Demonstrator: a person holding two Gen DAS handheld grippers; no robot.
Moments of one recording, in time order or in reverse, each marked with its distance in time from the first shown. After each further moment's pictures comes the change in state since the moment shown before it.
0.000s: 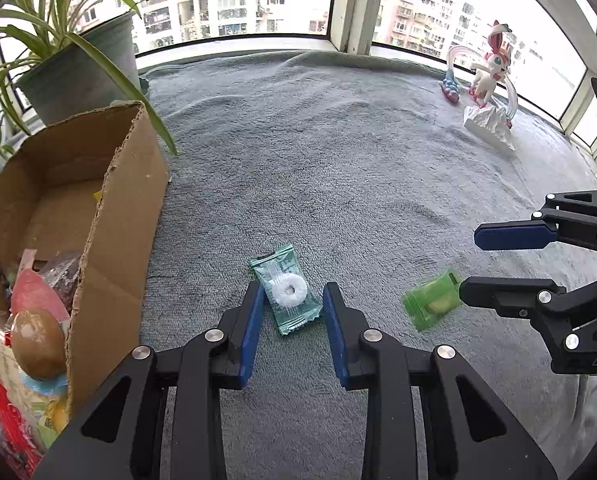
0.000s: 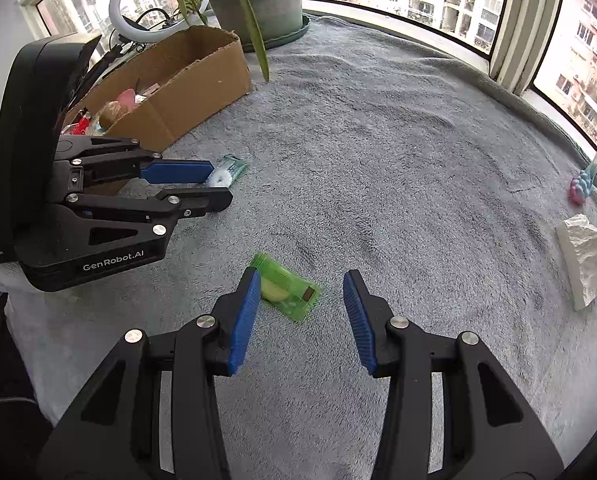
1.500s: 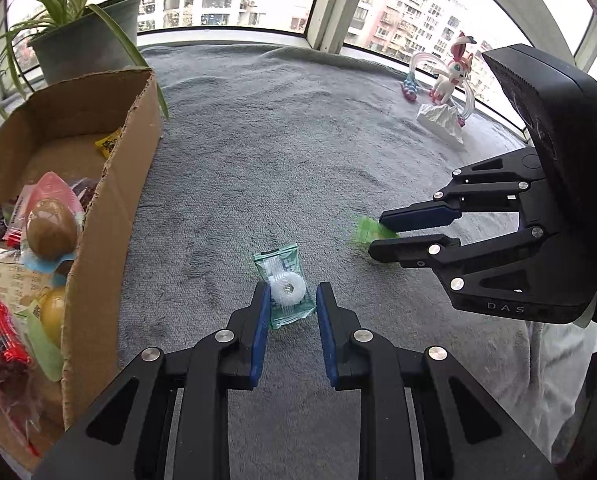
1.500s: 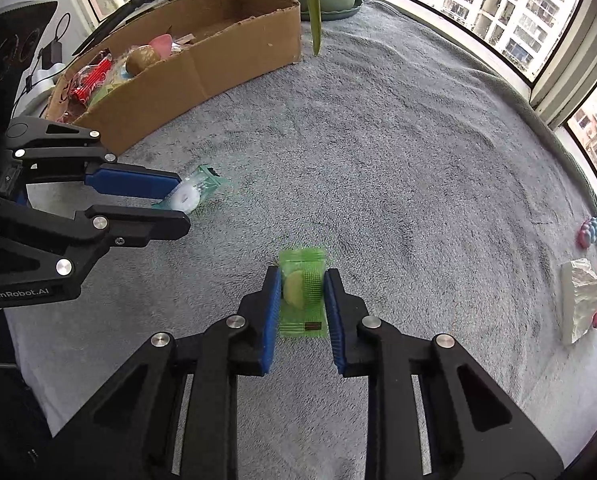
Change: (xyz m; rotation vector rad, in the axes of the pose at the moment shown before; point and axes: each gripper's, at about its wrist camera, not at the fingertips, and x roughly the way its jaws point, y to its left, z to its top) left arm -0.037 0.004 -0.031 -0.055 0.011 -0.162; right arm 0.008 0.034 0.007 -0.127 0.100 -0.042
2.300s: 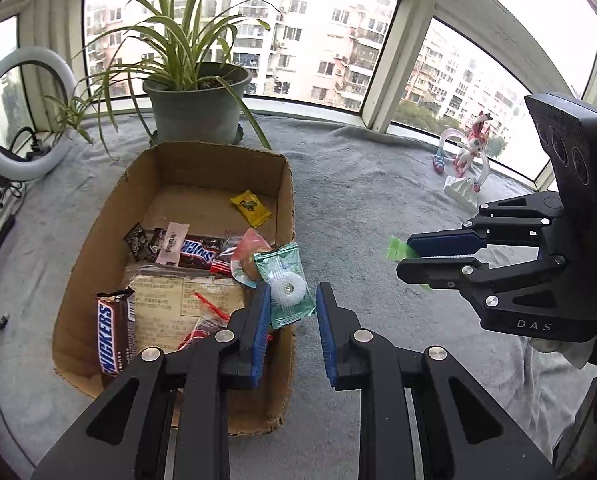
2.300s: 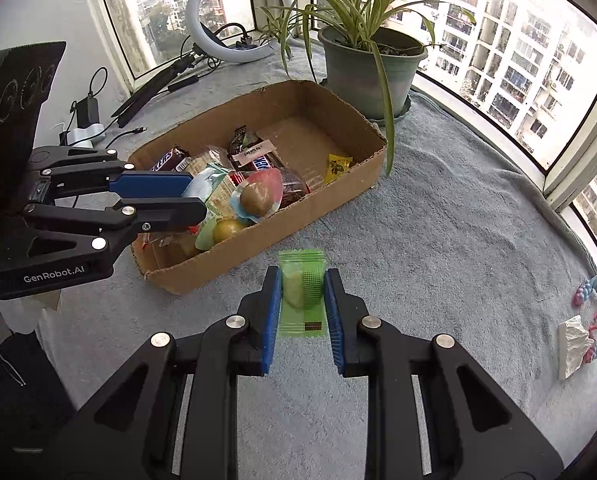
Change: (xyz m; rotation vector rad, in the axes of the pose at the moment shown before) left arm -0.102 0.071 -0.005 -0.058 -0.178 0.095; right arm -0.056 0.084 0.072 -0.008 -0.172 0.032
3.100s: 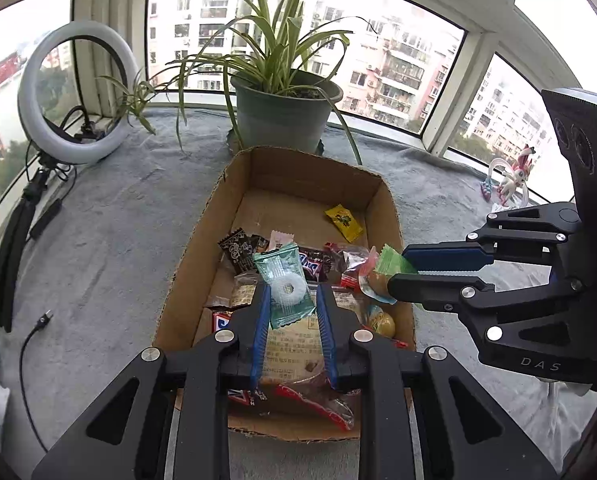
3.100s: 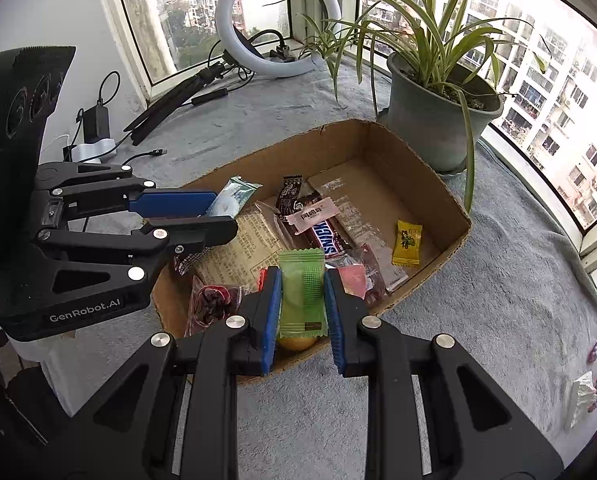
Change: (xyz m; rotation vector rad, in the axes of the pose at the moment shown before) left arm -0.008 0.072 0.003 -0.088 -0.026 0.080; right arm 0.045 0.055 0.064 -0.050 -0.010 0.031
